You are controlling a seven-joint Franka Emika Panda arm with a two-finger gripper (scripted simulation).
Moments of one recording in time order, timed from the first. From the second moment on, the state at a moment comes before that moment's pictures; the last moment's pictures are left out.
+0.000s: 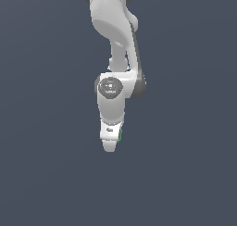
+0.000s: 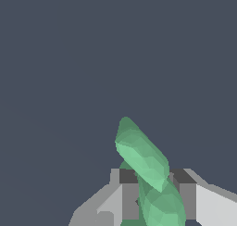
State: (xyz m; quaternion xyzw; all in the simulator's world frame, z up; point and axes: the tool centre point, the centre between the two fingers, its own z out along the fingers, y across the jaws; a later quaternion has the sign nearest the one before) arm 0.050 -0.022 0.096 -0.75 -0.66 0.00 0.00
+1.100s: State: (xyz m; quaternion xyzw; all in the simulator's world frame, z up) arm 0.043 -0.190 0.152 -0.75 -0.66 0.00 0.00
